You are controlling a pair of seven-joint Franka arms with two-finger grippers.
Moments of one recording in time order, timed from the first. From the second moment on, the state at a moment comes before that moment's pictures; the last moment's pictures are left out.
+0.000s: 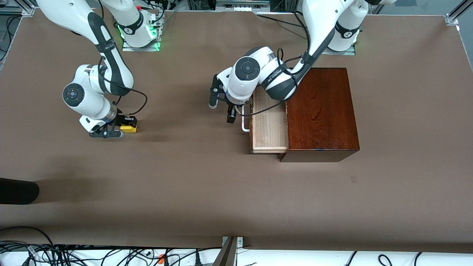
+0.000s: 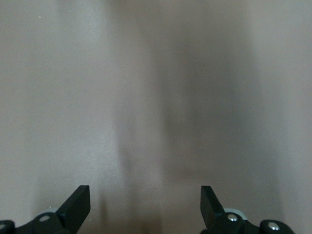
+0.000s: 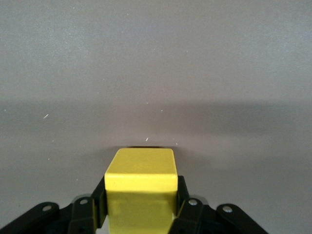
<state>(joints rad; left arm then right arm) -0.51 0.64 -0.36 -1.58 0.02 2.25 0.87 0.33 0.33 -0.25 -2.27 0.16 2.52 -0.05</state>
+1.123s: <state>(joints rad) -0.35 0.63 -0.34 -1.54 0.03 1.95 0.88 0.33 0.06 -0.28 -2.20 0.18 2.39 -0.02</state>
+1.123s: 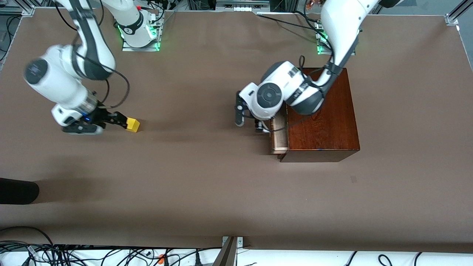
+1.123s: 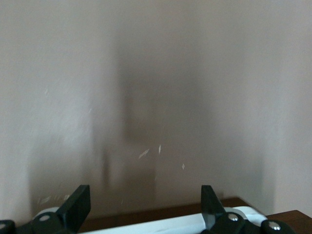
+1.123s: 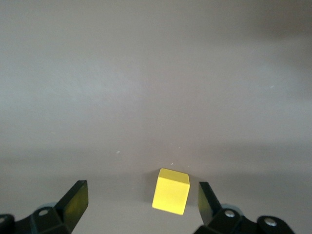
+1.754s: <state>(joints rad) -0.29 0.60 -0.34 -1.54 0.04 1.92 0.92 0.33 -0.01 -0.35 -1.88 0.05 1.79 -0.02</state>
